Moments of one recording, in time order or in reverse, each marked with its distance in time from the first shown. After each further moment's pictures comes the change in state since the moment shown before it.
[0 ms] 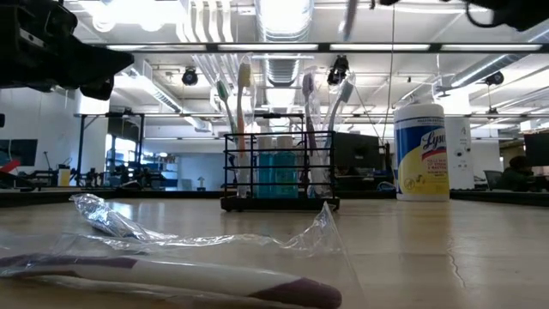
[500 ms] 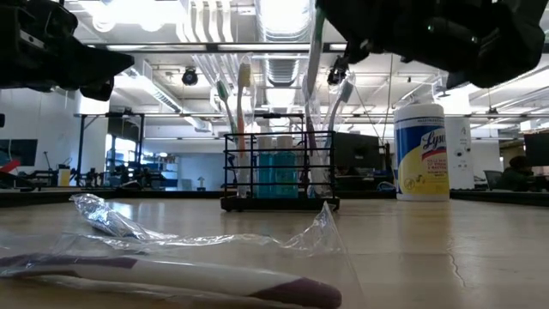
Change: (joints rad) left arm 0.000 0.000 0.000 -0.009 -0.001 0.000; right arm -0.106 0.487 -0.050 0.570 -0.120 0.189
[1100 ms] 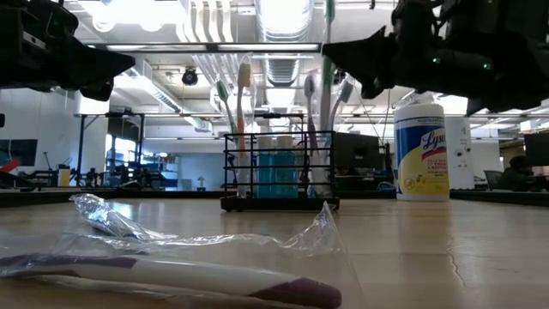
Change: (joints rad) left arm 0.000 0.000 0.000 0.002 -0.016 0.002; right arm 0.001 0.125 -0.113 0.197 0.227 0.061
